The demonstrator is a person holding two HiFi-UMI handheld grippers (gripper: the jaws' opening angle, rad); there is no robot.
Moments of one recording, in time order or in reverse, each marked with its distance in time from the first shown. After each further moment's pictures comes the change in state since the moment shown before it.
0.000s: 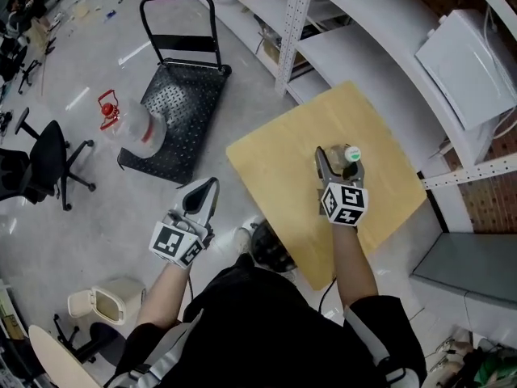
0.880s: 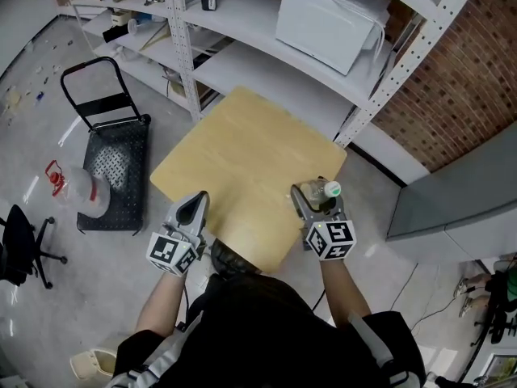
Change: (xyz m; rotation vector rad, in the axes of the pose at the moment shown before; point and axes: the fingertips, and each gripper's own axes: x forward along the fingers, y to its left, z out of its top) left arm 0.061 -0.201 -0.008 0.003 -0.058 -0.327; right arm -0.267 -0.101 0.023 0.073 -0.098 -0.154
